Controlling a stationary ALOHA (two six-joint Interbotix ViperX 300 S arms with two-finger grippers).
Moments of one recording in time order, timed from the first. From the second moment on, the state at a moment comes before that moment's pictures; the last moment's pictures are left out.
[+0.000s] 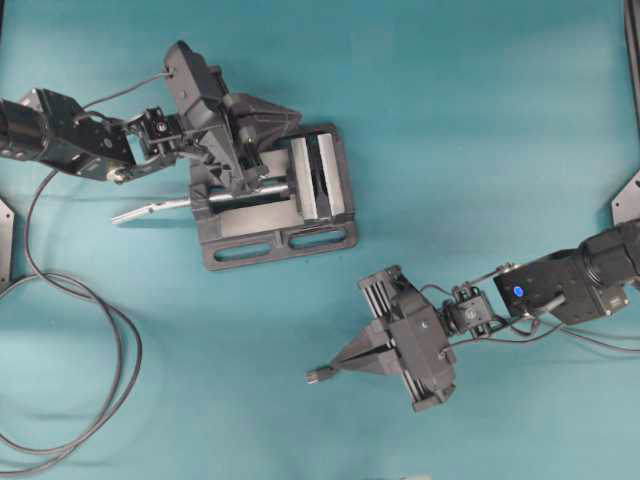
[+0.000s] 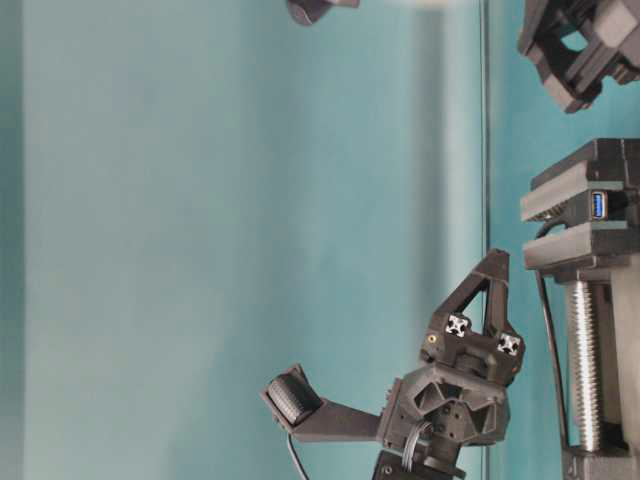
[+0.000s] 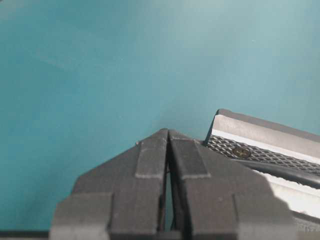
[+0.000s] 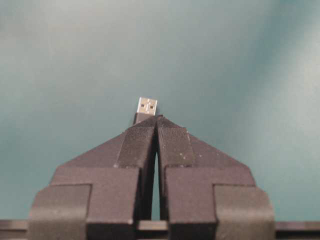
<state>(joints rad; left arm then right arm) 0.28 0.27 0.83 -0.11 -0.78 -0.06 0.28 0.27 0.84 -0.11 -0.78 -0.04</state>
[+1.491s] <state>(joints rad) 0.03 -0.40 1.21 -0.08 -0.52 -0.23 0.29 0.33 0.79 -0.11 -0.74 0.15</state>
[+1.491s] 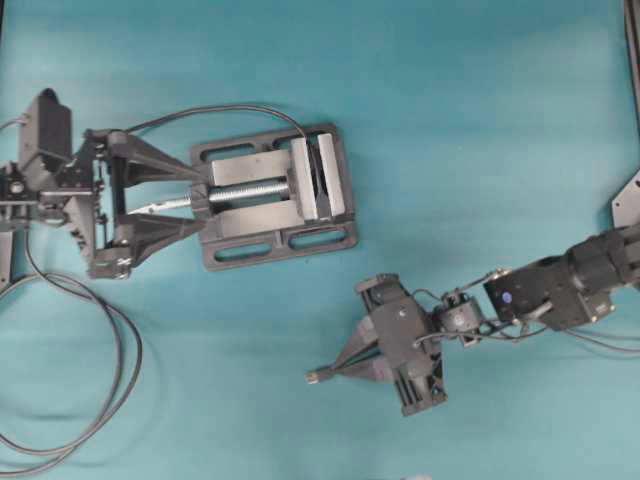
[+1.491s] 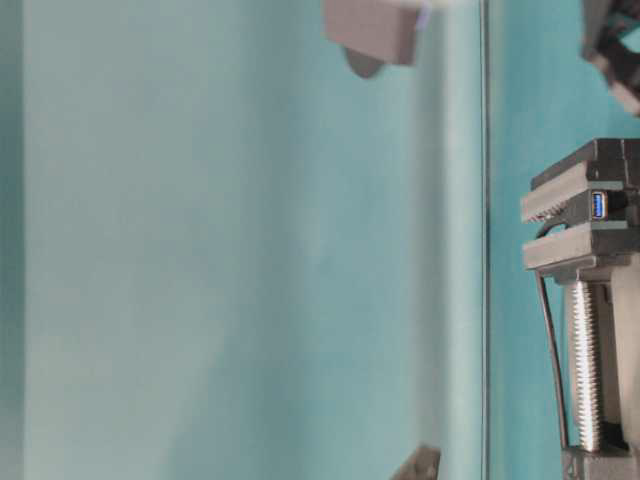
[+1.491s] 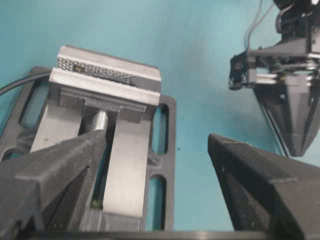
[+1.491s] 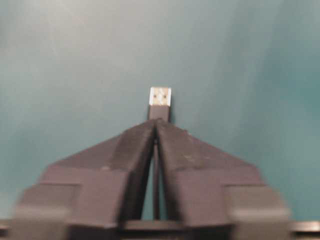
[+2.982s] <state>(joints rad) 0.03 -1.03 1.47 -0.08 -0.01 -0.22 0.32 0.38 0.76 -0.11 -0.59 0.25</state>
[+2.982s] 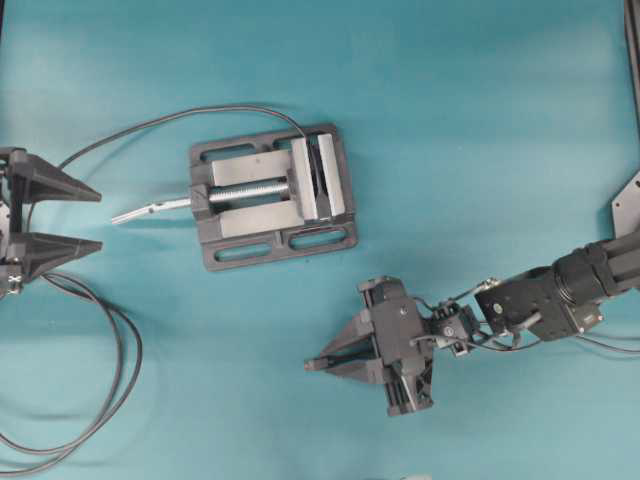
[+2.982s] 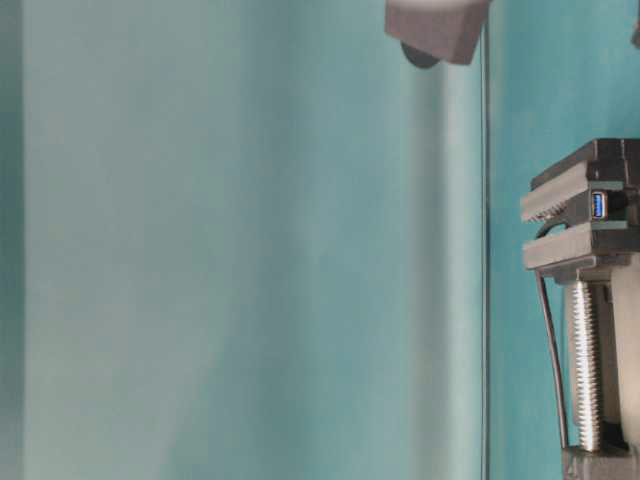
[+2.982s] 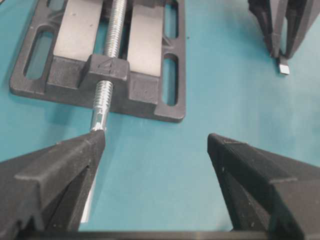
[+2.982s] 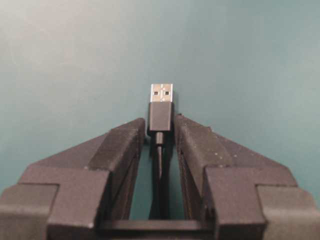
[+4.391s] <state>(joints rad) 0.04 -1.08 1.57 -0.08 0.08 -0.39 0.36 0.41 0.71 0.05 -0.66 0.19</state>
